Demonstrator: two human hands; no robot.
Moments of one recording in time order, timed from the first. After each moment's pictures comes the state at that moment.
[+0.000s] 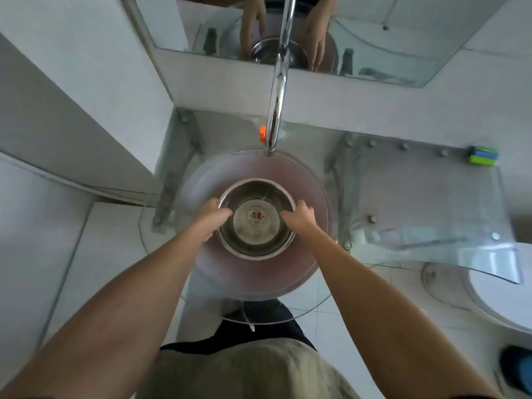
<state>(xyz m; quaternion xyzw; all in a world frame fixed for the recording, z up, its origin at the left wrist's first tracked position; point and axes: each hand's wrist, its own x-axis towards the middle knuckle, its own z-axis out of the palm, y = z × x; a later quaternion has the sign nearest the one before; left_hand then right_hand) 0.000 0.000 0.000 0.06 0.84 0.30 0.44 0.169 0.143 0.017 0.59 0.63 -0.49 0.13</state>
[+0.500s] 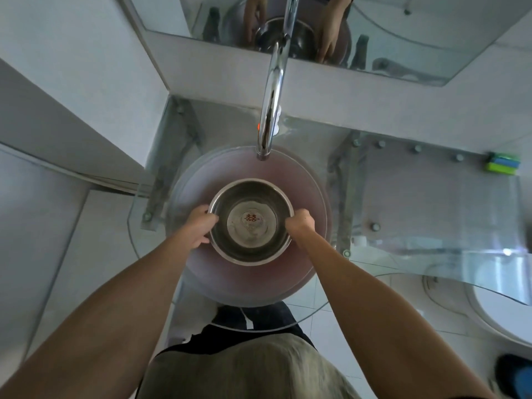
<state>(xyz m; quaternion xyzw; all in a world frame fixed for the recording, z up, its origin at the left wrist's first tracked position) -0.005 -0.005 -0.034 -0.07 0.80 0.35 0.49 0.170 0.162 -0.012 0.63 0.60 -0.48 0.13</state>
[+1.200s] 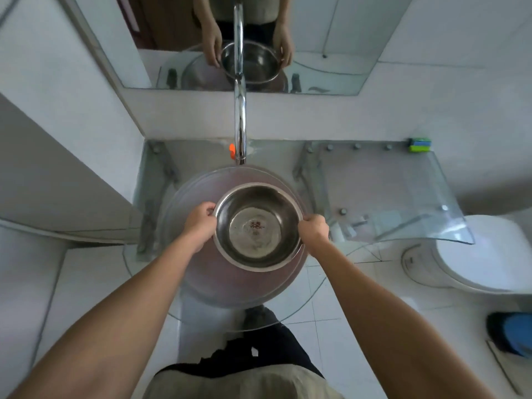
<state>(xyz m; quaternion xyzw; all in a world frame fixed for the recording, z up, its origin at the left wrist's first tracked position) 0.008 0.010 0.031 0.20 0.84 0.35 0.36 0.237 0.132 0.054 0.70 0.56 -0.45 -0.06</state>
